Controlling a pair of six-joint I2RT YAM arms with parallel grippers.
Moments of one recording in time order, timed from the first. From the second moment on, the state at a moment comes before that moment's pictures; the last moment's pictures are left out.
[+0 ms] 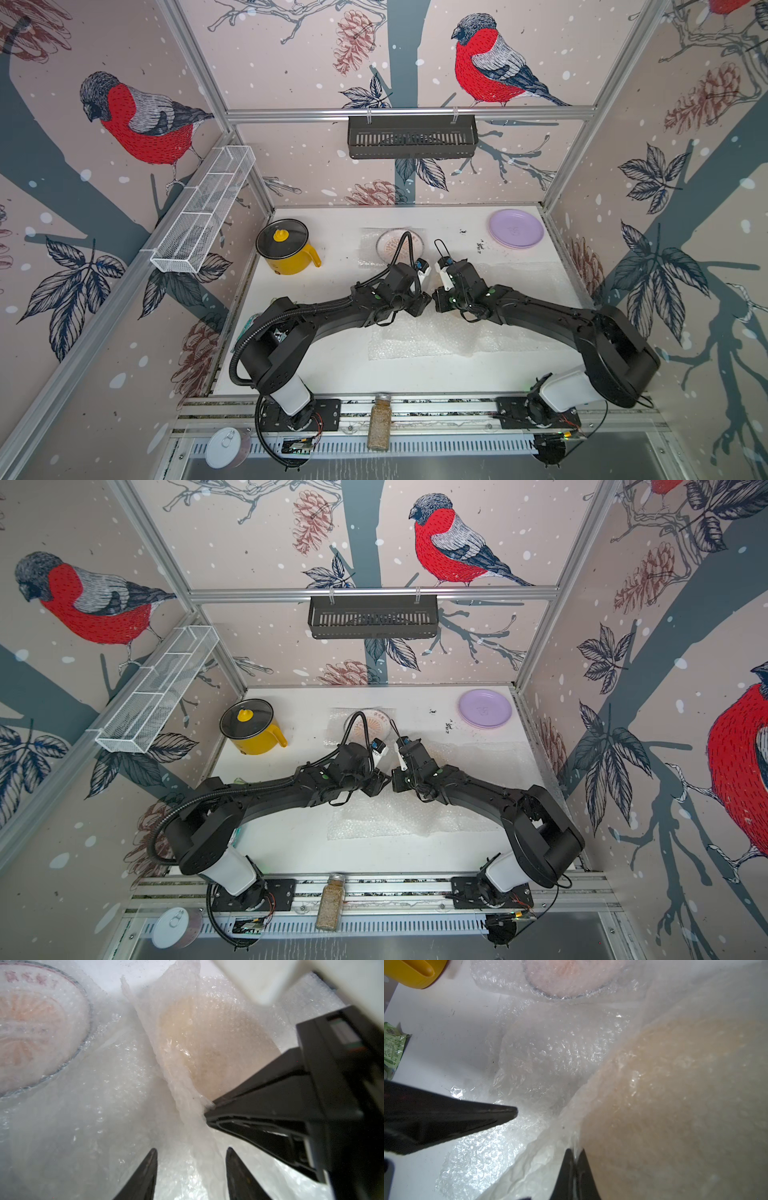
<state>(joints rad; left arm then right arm) -0.82 1.65 0.93 -0.01 0.09 -0.20 0.69 1.49 0.79 -0.14 -0.10 0.39</state>
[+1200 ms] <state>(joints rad) -0.67 1.60 0.91 0.05 0.24 -0.49 0.72 1.45 0.78 -0.07 -0.12 0.37</state>
